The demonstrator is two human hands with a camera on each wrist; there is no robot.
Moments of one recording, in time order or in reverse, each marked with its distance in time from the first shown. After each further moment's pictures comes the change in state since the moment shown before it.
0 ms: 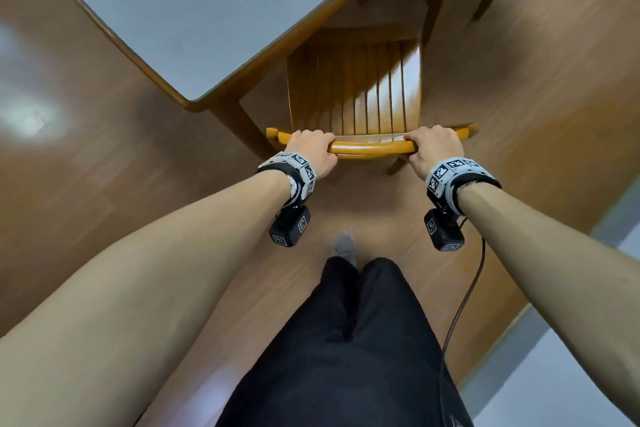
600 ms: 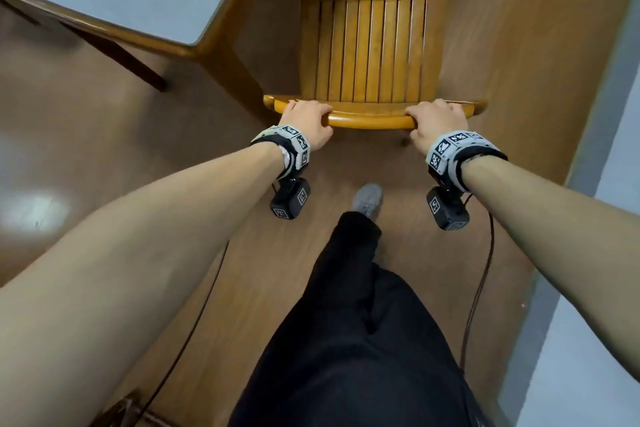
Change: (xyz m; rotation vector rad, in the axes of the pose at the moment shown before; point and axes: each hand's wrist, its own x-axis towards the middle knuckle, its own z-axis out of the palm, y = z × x) left_hand -0.143 -0.085 0.069 0.130 -0.040 0.290; right_hand -0.215 -0.151 0.087 0.145 -0.038 0.296
